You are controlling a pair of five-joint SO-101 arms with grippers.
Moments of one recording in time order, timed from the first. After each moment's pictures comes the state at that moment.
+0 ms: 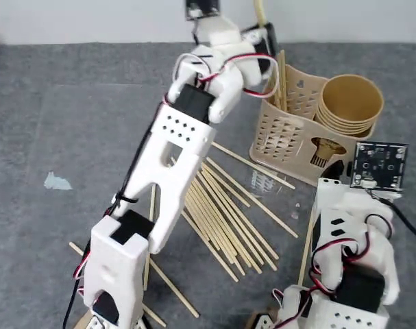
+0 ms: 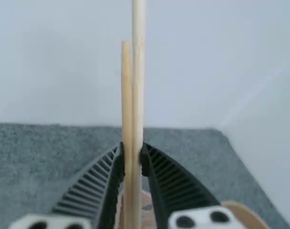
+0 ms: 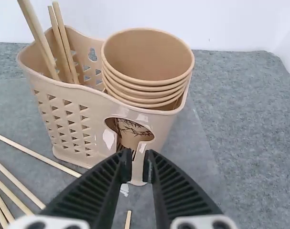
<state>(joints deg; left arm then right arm) 27.5 29.8 -45.8 45.9 33.3 12.7 -74.6 47.7 62.4 8.0</state>
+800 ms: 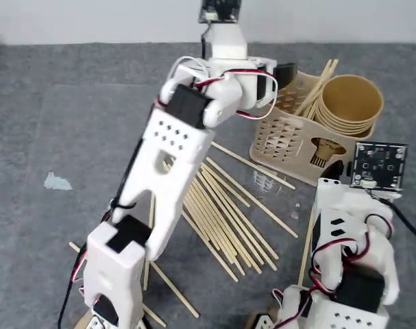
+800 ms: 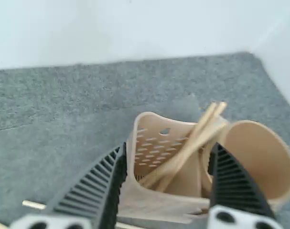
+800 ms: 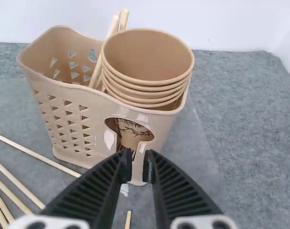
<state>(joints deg) 28.6 24.1 -54.4 76.0 26.9 12.7 -74.6 47.7 62.4 8.0</state>
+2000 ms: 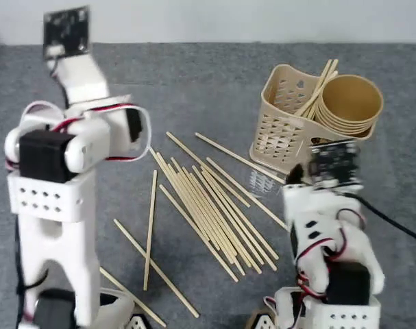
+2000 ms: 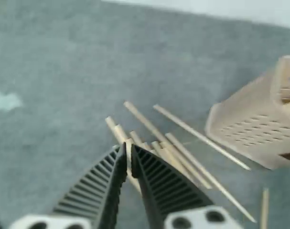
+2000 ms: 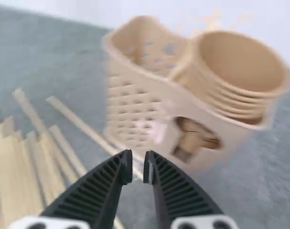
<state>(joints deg) 3.4 -18.7 -15.0 97.4 21.5 -4.8 -74.7 49.4 65.7 10.9</state>
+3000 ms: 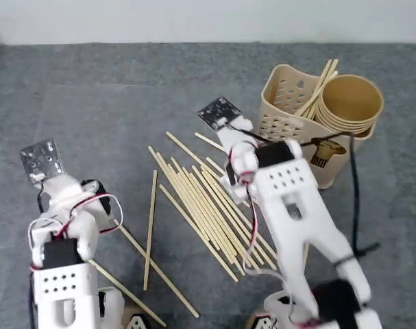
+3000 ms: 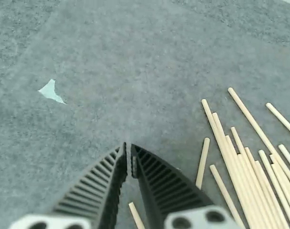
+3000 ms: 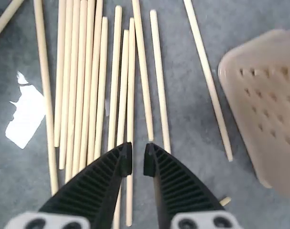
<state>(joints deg) -13.7 -65.5 71.5 50.6 18.2 -21.0 -10.8 19.0 74.7 20.1</state>
